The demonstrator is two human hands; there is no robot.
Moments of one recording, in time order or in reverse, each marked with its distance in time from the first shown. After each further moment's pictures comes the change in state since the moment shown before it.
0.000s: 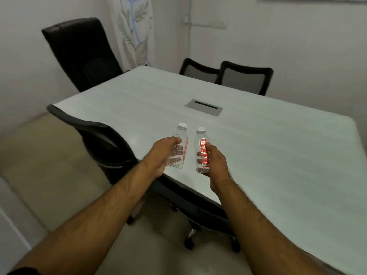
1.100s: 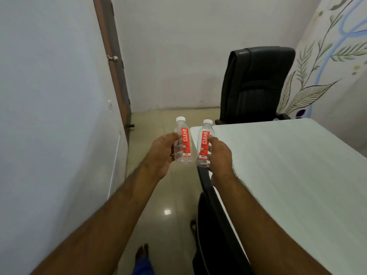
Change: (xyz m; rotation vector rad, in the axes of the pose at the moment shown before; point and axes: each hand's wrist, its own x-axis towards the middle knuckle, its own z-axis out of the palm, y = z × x) left_hand 0.175 0.175 -0.569 -0.354 0.746 0.293; right_hand 0.229 -0.037 0.692 -0.232 -0.654 -0.098
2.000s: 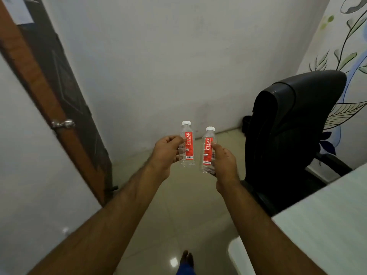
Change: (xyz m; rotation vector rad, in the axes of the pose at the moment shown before) left_hand 0.657 0.171 -0.056 0.147 -0.092 0.030; right_hand 0.569 -0.091 0.274 0.207 0.174 -0.031
